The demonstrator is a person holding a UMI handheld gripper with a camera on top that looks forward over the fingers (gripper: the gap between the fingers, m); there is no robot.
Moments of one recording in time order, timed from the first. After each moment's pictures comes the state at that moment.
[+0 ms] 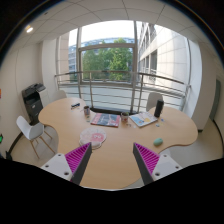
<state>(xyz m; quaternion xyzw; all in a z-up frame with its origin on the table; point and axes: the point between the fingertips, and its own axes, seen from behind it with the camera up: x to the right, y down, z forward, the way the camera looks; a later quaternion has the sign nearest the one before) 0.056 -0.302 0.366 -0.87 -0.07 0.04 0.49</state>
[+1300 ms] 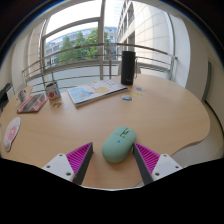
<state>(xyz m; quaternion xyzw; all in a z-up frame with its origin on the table) 0.374 0.050 -0.010 -0.90 0.02 -0.02 0.43</state>
